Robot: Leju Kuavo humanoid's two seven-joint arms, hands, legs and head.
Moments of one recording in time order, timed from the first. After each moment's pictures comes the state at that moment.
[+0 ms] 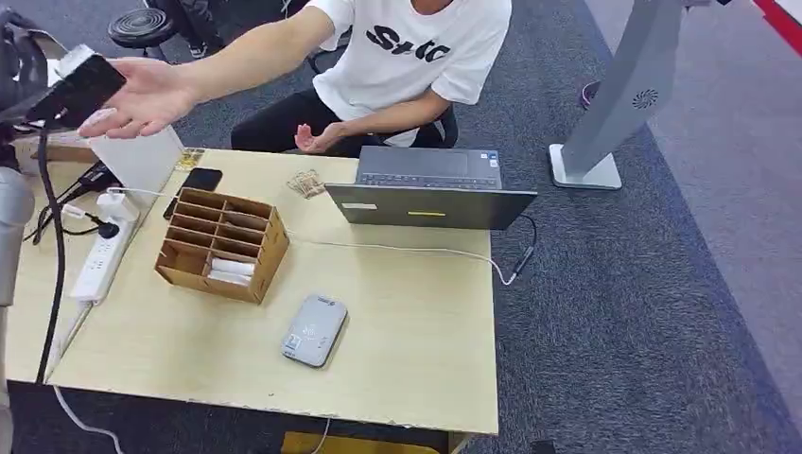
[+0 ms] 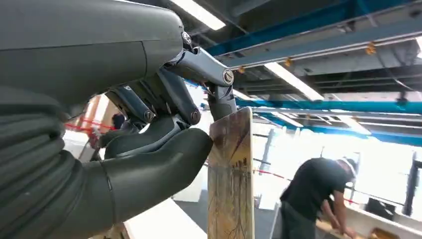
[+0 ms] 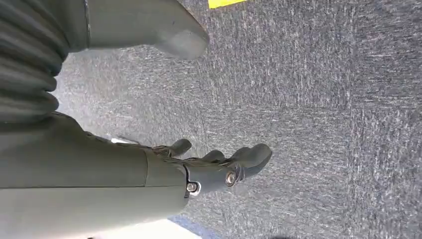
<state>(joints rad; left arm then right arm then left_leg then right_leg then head) -1.07 0.23 -0.27 -0.96 -1.04 0.17 0.04 -0.09 0.07 -0.39 -0.19 0.37 -0.51 0.10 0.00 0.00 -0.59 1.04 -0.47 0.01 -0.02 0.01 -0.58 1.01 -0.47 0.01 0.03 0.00</state>
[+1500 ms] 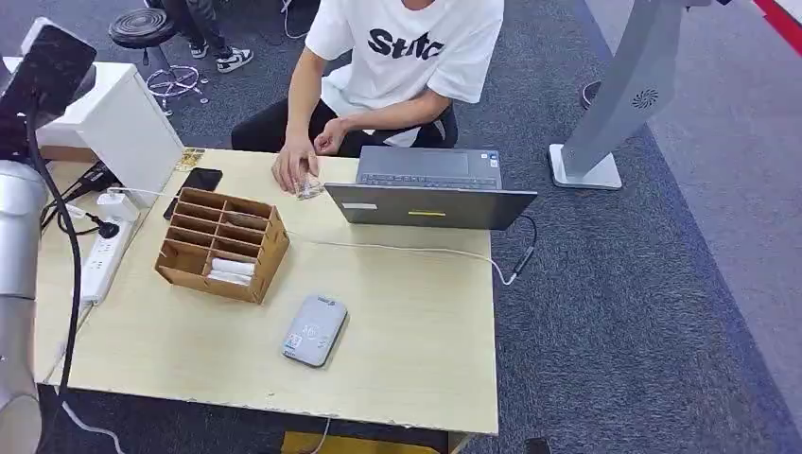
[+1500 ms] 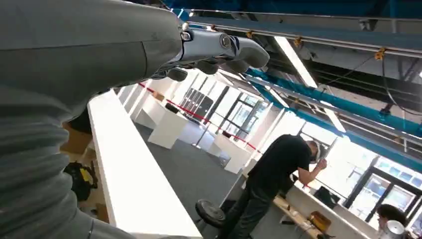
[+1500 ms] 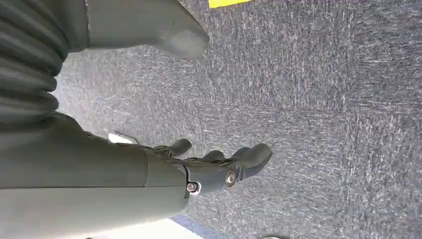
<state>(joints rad) -1.02 0.14 -0.17 -0.94 -0.80 0.25 -0.08 -0.09 0.08 -0.41 -0.19 0.41 -0.51 0.11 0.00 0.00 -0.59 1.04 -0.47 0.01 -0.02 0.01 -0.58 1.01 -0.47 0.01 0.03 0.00</state>
